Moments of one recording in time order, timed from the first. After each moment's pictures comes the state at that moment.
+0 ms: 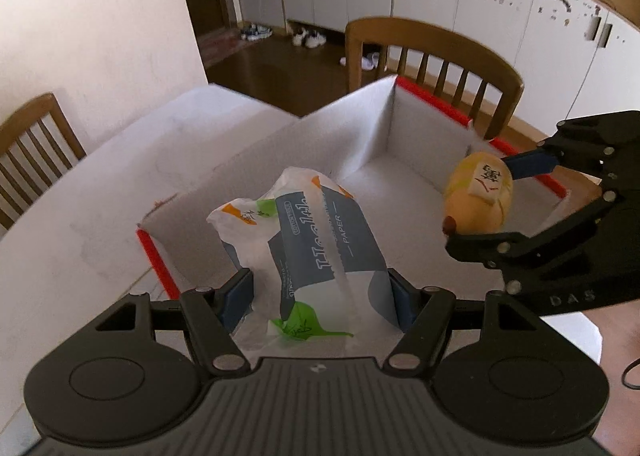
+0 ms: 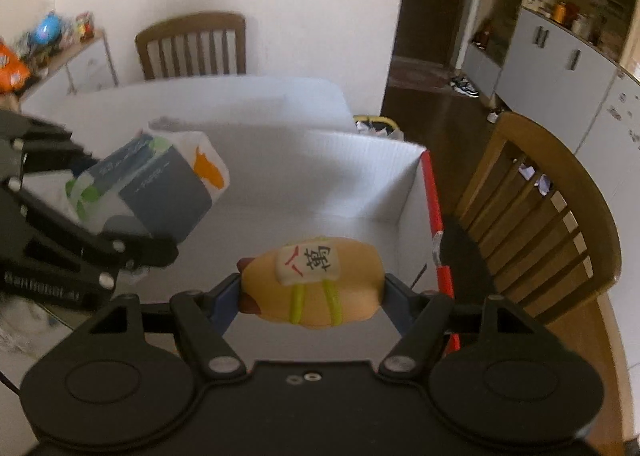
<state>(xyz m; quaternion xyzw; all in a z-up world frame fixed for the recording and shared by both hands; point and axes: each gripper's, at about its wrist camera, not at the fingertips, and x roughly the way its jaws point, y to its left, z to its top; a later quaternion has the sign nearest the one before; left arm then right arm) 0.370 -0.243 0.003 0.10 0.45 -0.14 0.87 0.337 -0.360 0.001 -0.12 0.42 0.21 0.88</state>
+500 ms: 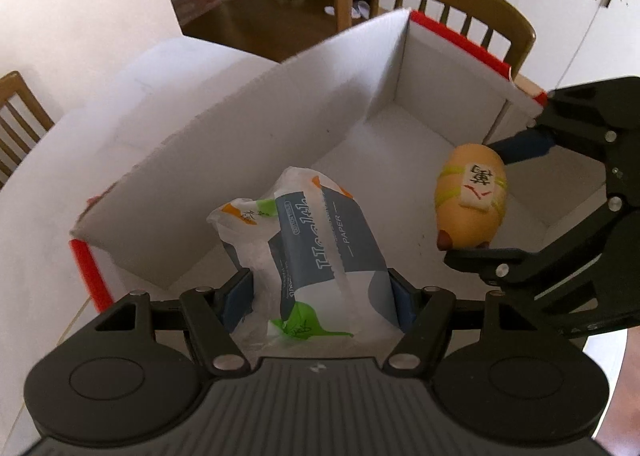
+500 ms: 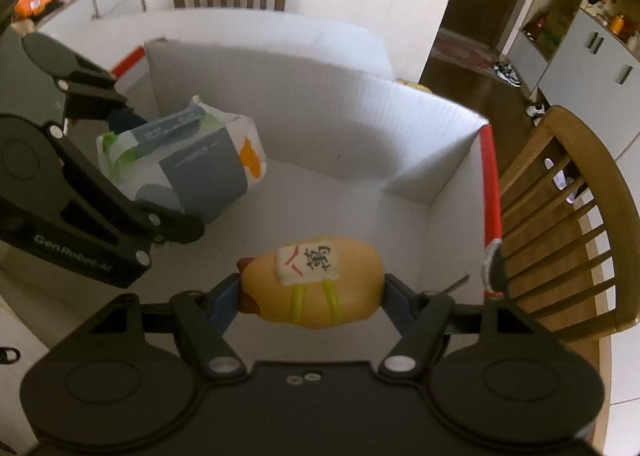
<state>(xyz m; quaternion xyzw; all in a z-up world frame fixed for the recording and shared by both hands) 0.416 -0.250 -0.039 0.12 0.52 -0.16 0.83 0.372 -0.342 -0.047 -0.19 0.46 0.25 0.83</state>
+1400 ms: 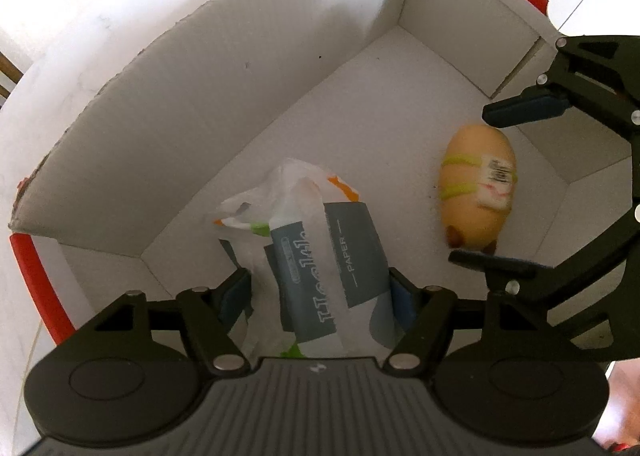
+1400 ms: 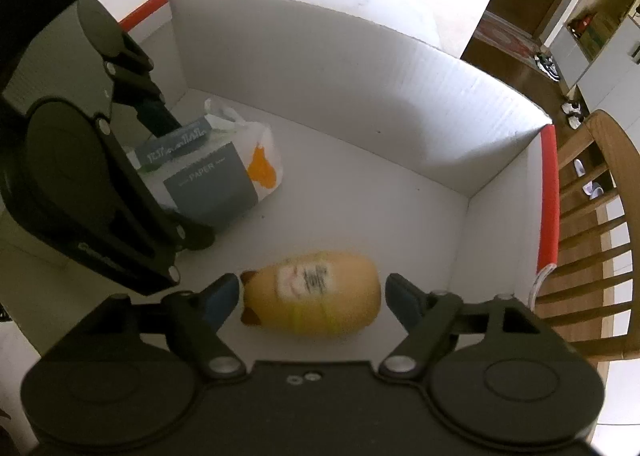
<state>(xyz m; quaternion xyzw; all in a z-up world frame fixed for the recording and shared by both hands) 0.444 -0.263 -0.074 0.13 0.62 -0.16 0.76 0.399 -0.318 -0.065 -0.24 0.50 0.30 0.77</state>
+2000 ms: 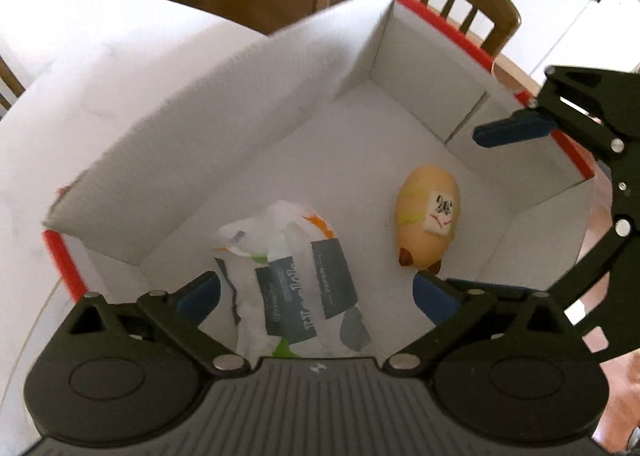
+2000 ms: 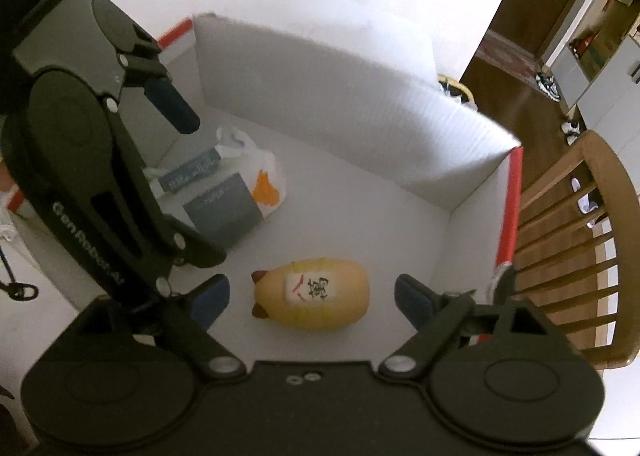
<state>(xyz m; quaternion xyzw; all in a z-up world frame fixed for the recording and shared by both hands) 0.418 -0.254 -0.040 0.08 0.58 -0.18 0.79 0.376 -0.334 -0.034 -0.24 0.48 0.31 0.78</state>
